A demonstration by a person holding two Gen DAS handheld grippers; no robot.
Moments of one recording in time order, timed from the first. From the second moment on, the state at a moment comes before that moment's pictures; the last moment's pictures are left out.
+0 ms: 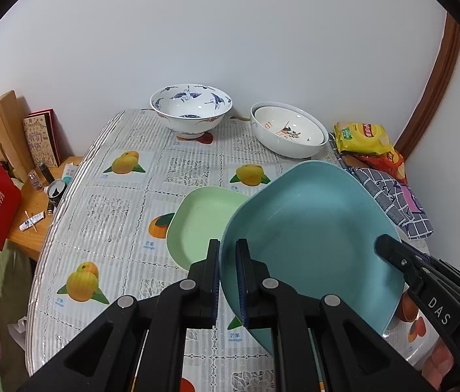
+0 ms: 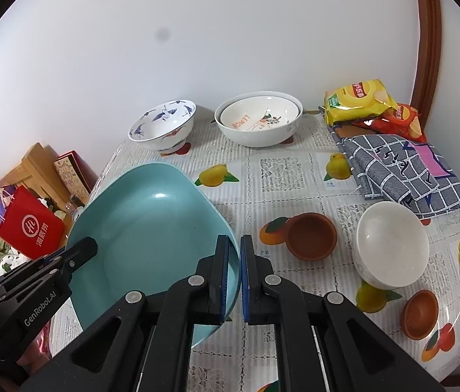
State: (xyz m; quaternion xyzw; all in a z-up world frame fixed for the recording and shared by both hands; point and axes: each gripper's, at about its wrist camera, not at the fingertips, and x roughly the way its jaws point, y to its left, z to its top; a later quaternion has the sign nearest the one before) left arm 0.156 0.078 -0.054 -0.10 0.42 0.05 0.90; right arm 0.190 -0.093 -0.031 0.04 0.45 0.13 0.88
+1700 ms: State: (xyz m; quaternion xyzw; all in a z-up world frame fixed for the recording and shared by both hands) left arm 0.227 0.111 -0.082 -0.11 0.45 0.09 0.88; right arm 0.275 -0.054 -0.057 0.03 0.47 0.16 0.87
